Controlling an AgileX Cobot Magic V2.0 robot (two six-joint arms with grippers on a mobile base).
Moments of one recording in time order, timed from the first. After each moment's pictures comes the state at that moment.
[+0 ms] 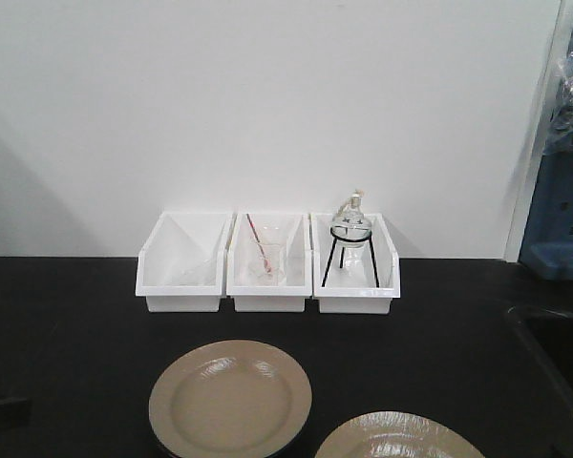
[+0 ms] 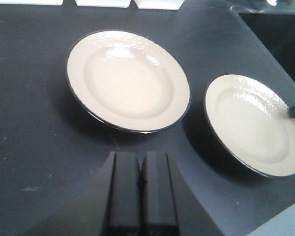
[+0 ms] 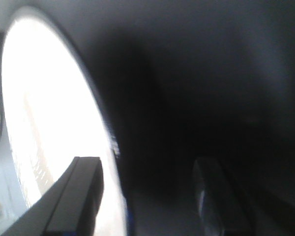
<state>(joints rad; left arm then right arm) 0.18 1.05 -0.78 -1.02 0.87 0.96 -0.37 1.87 -0.79 1.17 0.93 -0.90</state>
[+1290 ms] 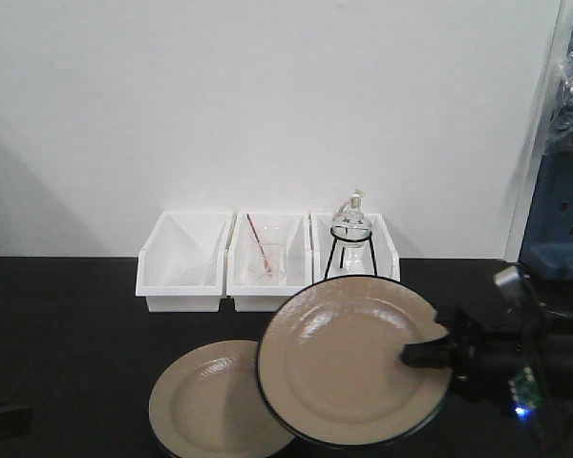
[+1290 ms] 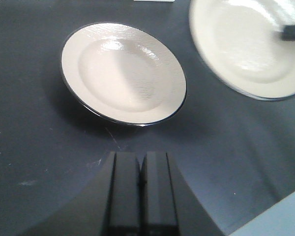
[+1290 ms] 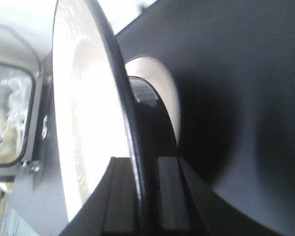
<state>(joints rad) 0.18 1.05 -0.78 -1.00 0.90 0.96 -0.01 1.76 -1.08 1.44 0.78 -0.79</state>
